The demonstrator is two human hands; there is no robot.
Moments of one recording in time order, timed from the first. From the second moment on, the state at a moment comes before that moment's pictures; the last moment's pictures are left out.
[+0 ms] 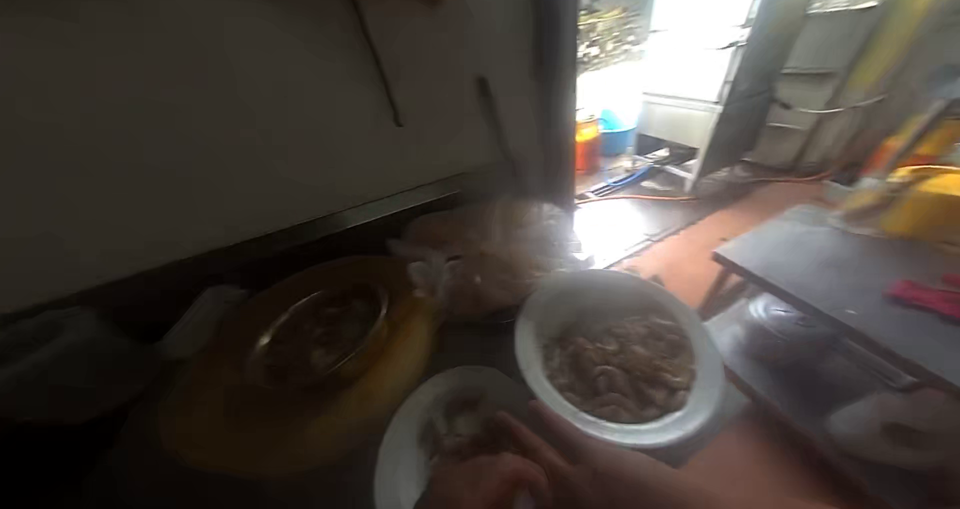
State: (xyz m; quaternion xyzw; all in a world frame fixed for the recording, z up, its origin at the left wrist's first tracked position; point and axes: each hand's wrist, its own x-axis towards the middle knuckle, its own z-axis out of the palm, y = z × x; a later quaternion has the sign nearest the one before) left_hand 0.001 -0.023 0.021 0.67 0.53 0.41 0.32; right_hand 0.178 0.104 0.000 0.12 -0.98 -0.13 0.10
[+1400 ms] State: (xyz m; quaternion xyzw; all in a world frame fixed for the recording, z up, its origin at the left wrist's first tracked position) left_hand -0.055 -0.022 0.042 0.55 0.57 0.51 0.33; right_hand 0.196 0.204 0.014 -0.19 -0.95 0.05 0.23
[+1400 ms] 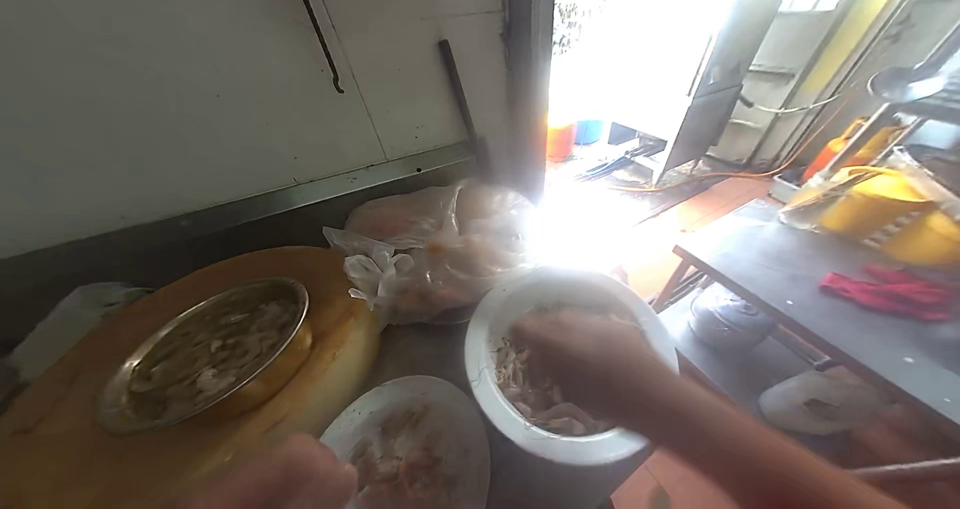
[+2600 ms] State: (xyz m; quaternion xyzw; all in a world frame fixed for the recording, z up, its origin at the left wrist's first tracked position) left_hand -0.101 -0.002 -0.040 0.46 0.56 0.58 0.36; right_hand 0.059 0.157 -0.014 -0.06 -0.86 0.45 0.23
